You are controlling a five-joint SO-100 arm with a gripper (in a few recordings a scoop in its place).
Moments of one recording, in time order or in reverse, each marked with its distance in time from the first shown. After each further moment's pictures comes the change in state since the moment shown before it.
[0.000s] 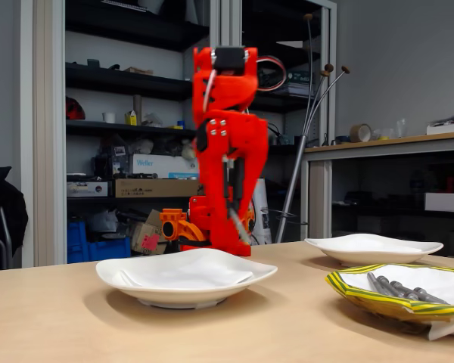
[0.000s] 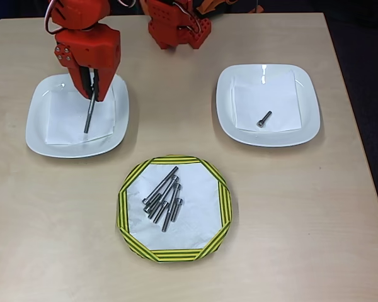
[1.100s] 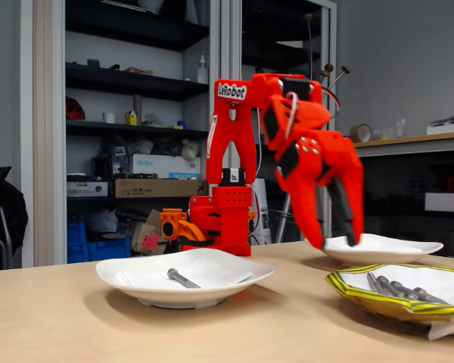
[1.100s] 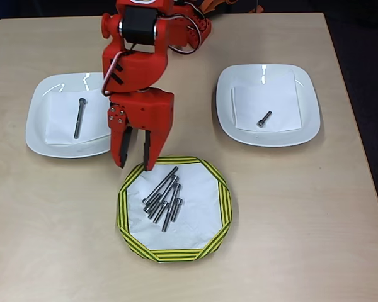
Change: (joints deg) arm -25.6 -15.4 -5.2 -26.3 27.5
